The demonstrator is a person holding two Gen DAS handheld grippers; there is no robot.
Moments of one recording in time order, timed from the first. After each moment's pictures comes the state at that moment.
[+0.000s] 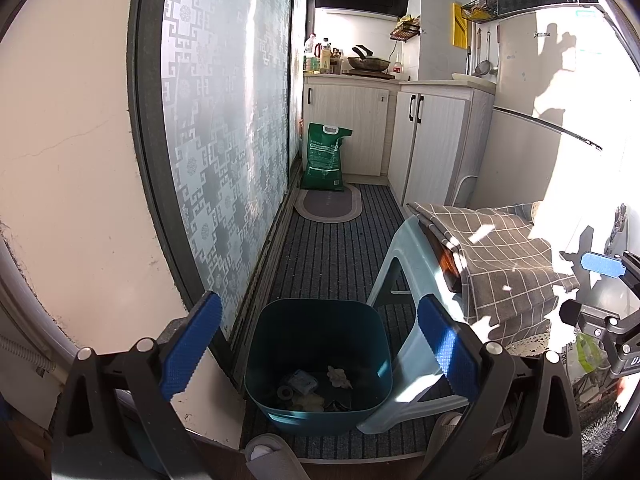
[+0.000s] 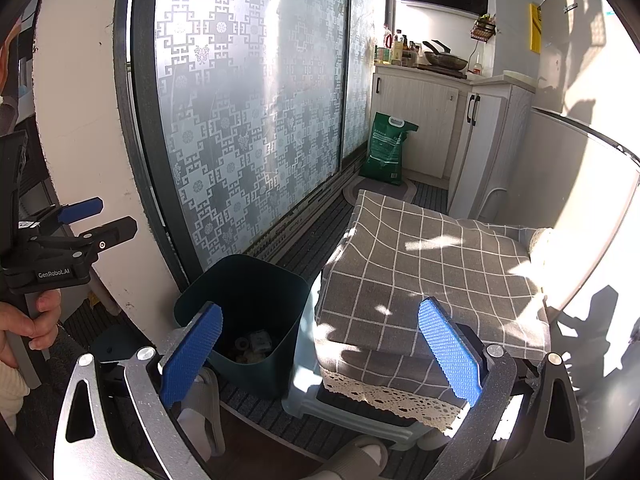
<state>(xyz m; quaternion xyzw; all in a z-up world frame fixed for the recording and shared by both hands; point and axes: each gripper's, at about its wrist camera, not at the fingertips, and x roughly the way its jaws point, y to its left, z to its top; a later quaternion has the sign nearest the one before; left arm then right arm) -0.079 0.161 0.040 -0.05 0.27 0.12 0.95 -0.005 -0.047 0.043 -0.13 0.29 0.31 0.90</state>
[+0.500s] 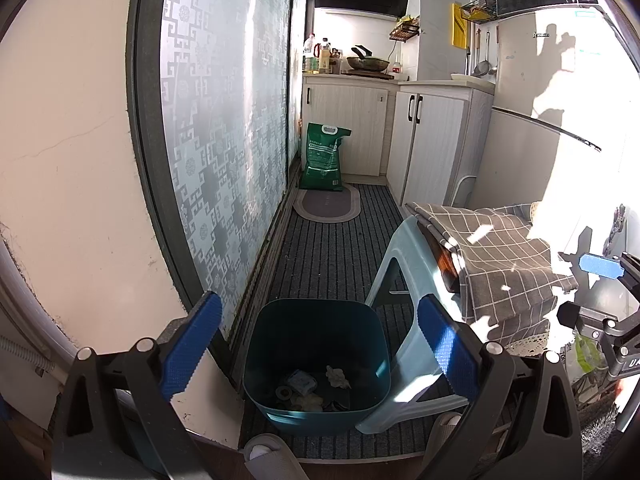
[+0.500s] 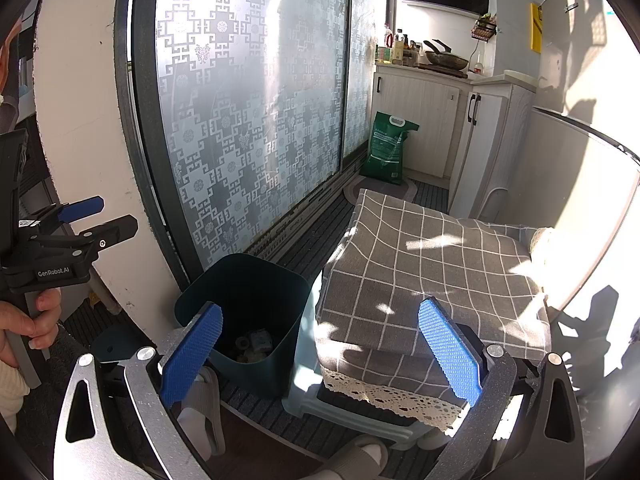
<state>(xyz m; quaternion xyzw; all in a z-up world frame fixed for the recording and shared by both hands) -0.079 0.159 0.041 -0.05 0.27 0.12 0.95 -0.006 -0.045 0.042 -0.13 0.29 0.31 0.90</state>
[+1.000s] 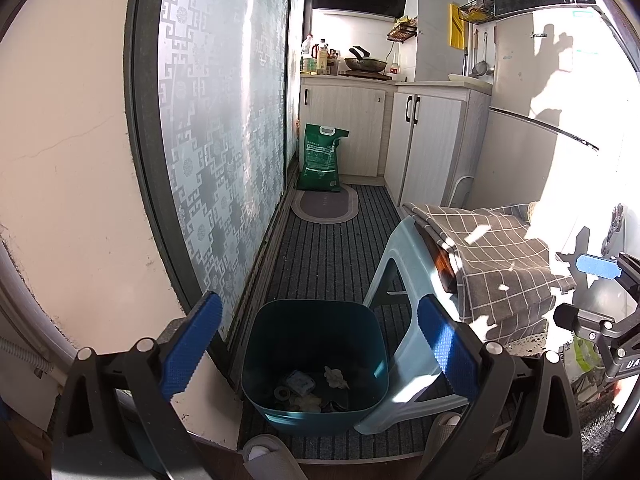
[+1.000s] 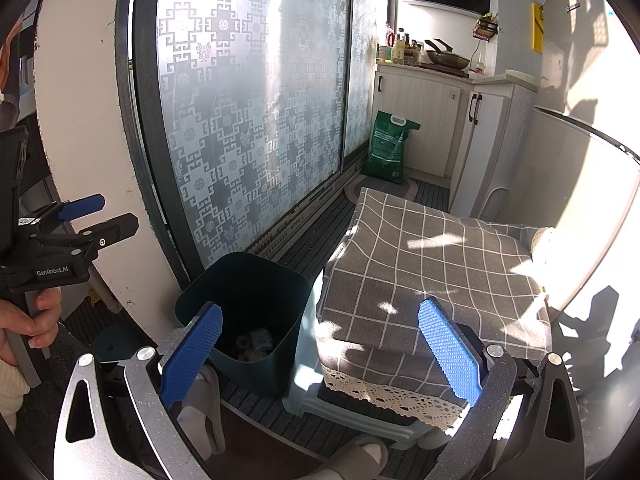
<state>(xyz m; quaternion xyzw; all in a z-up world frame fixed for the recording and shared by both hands) -0.080 0.160 0.041 -0.05 0.27 0.12 0.96 -0.006 -0.044 0.042 -0.13 0.29 0.31 0.90</state>
